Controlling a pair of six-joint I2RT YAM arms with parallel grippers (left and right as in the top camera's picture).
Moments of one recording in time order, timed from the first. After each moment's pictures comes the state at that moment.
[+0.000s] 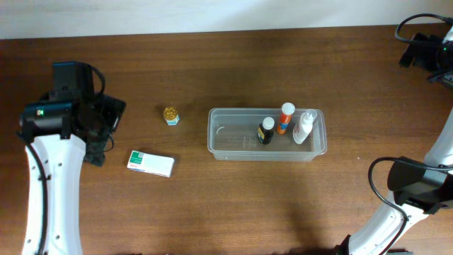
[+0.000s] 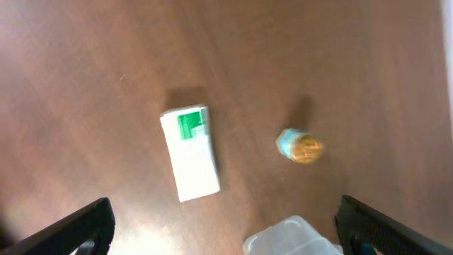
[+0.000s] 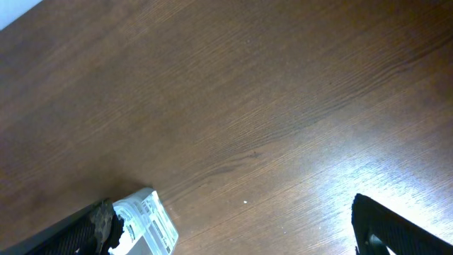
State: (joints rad) left arm 0.08 1.48 1.54 -1.35 -0.08 -1.15; right arm -0.40 2.07 2.59 -1.69 -0.02 0.15
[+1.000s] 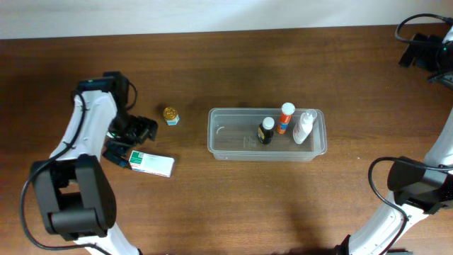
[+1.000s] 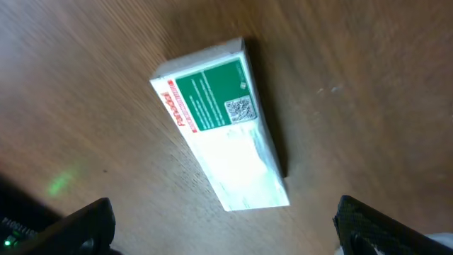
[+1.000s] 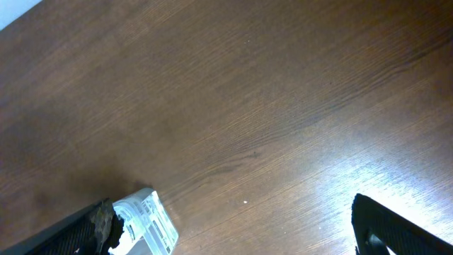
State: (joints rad) left arm 0.04 1.91 1.45 -1.29 0.09 -0.94; right arm -0.40 2.07 2.59 -1.69 -0.02 0.15
